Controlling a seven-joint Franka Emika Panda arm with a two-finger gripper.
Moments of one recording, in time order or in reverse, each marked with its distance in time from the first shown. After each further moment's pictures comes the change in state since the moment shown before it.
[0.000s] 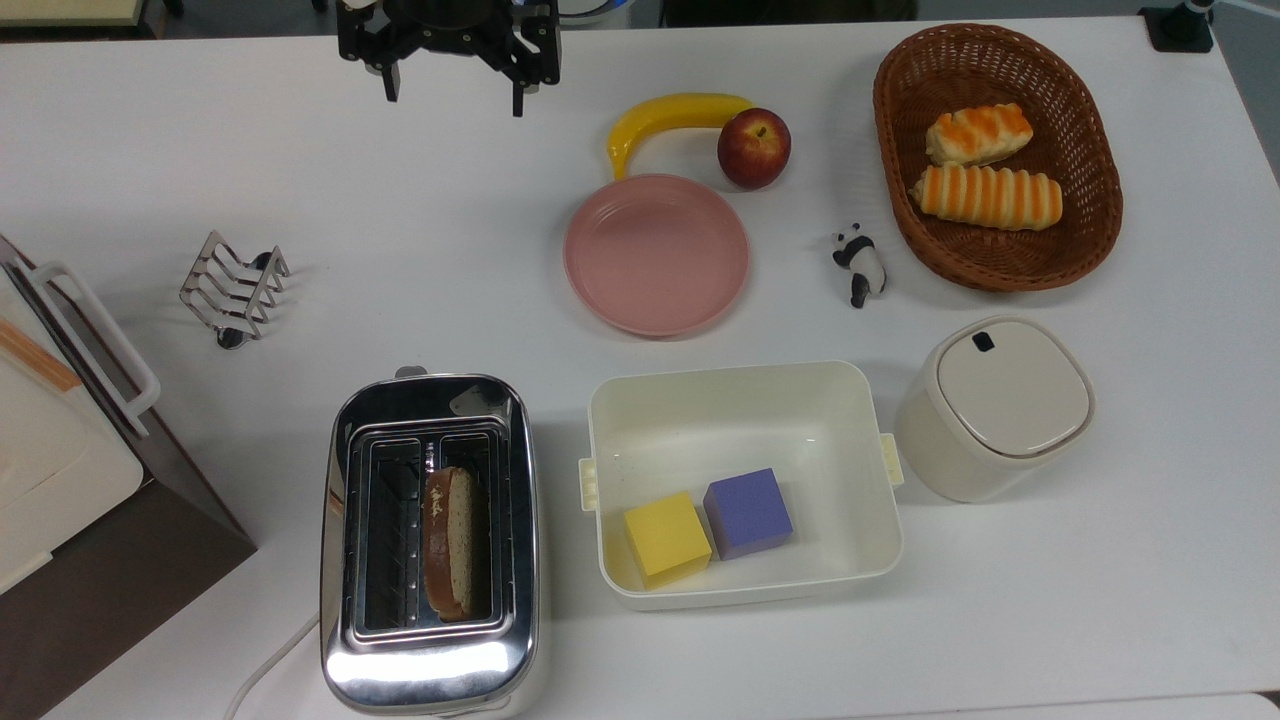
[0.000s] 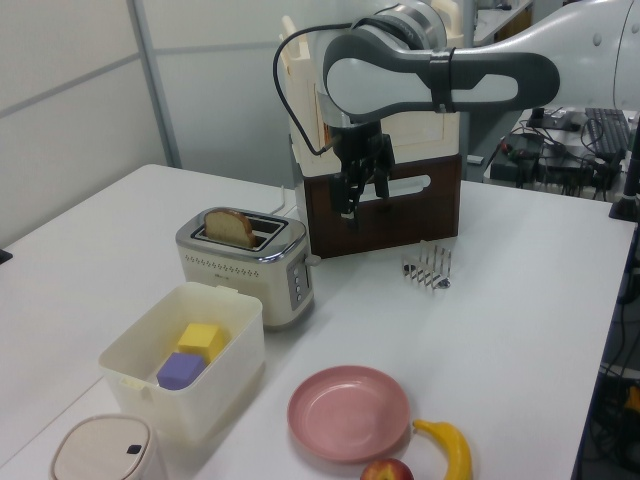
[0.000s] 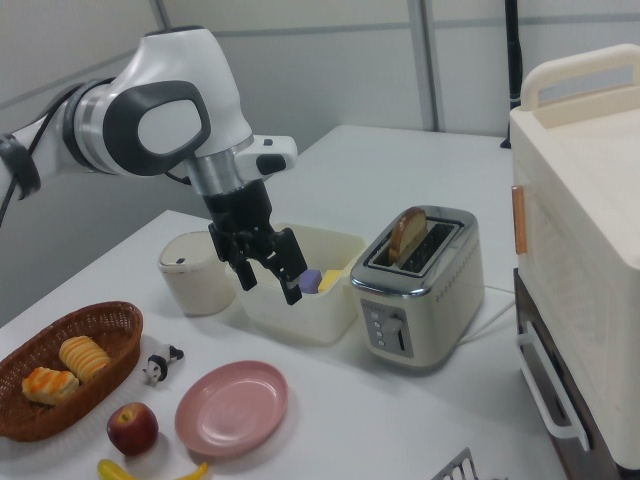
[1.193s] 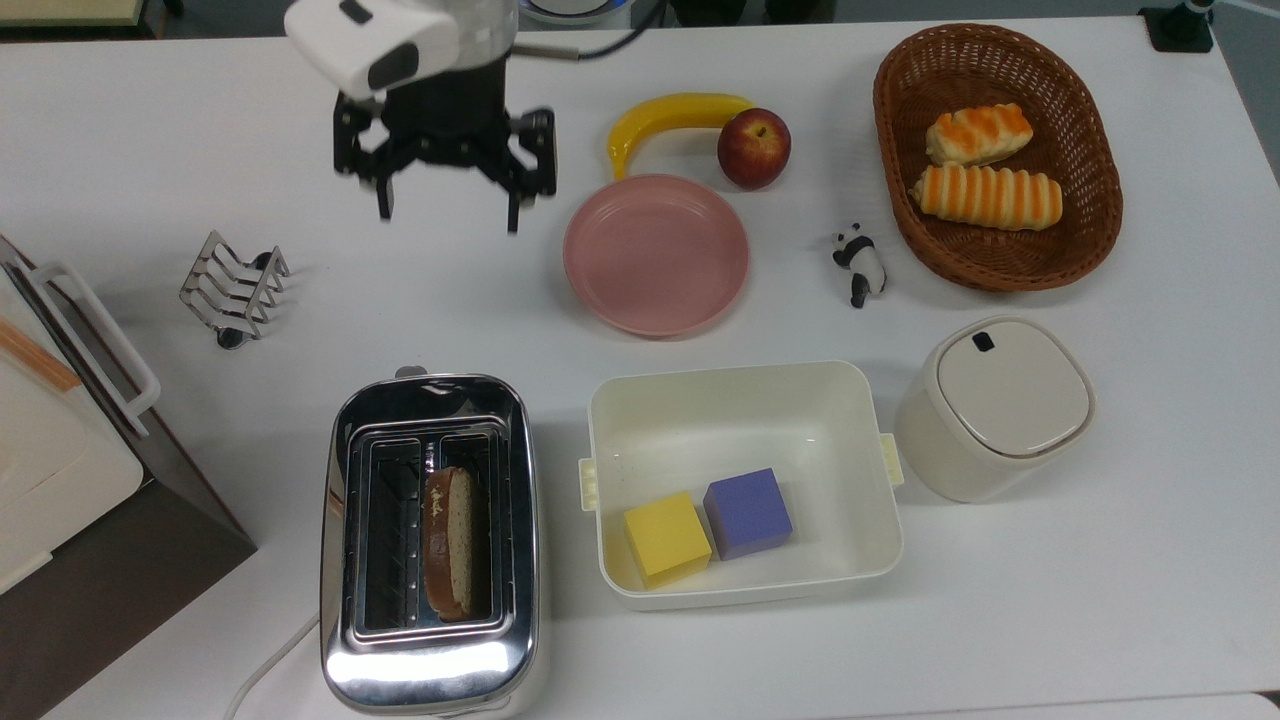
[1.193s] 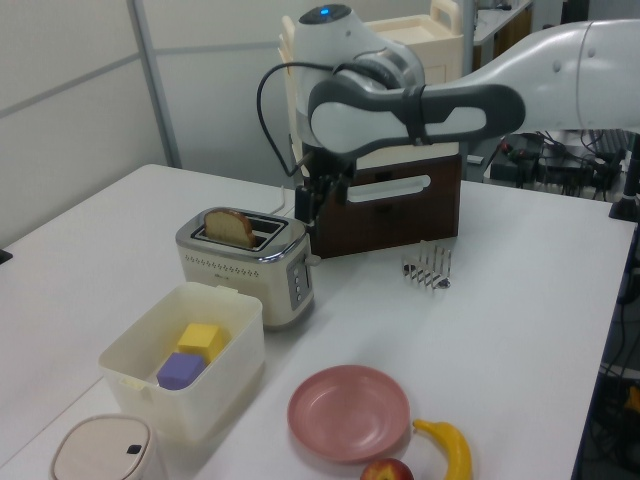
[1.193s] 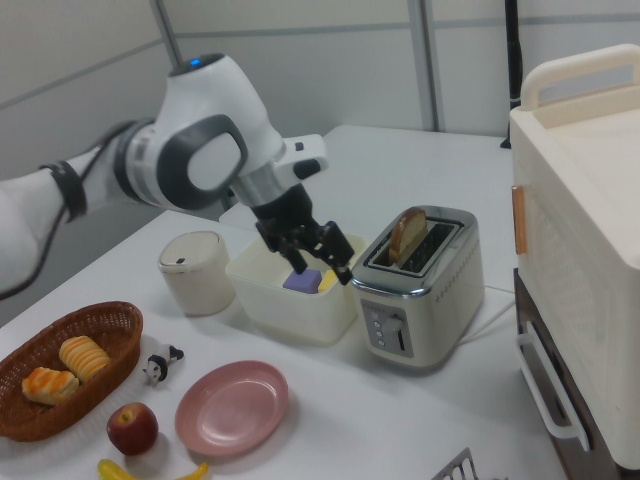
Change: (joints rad) arm -0.007 0.100 -0.004 -0.021 0.000 0.355 -0.004
